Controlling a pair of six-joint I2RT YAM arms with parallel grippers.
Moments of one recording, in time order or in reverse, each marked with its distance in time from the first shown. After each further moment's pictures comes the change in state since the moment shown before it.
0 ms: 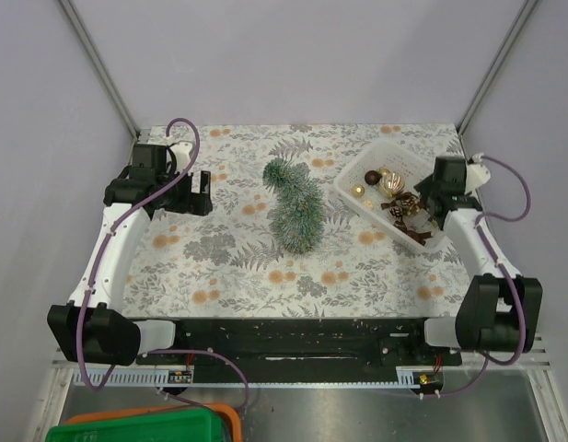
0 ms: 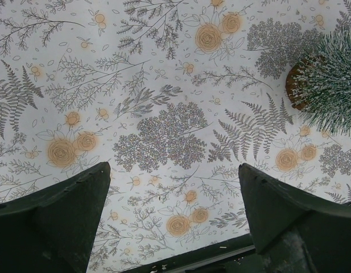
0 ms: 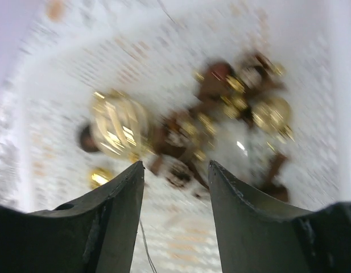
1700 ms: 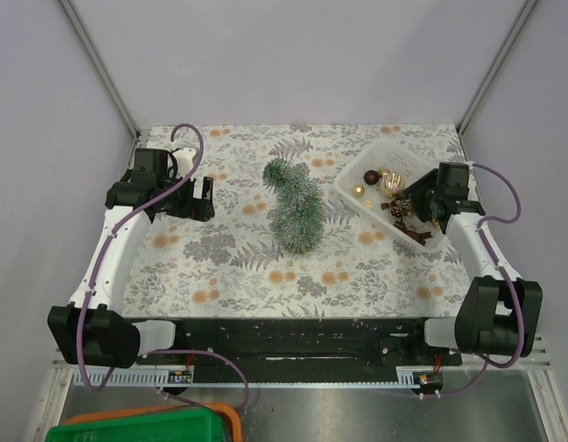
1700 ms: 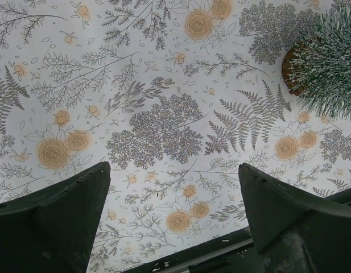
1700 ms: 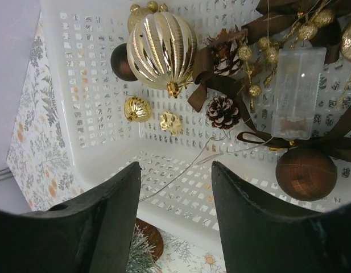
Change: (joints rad) left arm 0.000 -0.005 -0.041 0.002 0.043 0.042; right arm -0.039 0.013 0.043 -0.021 -0.371 0.056
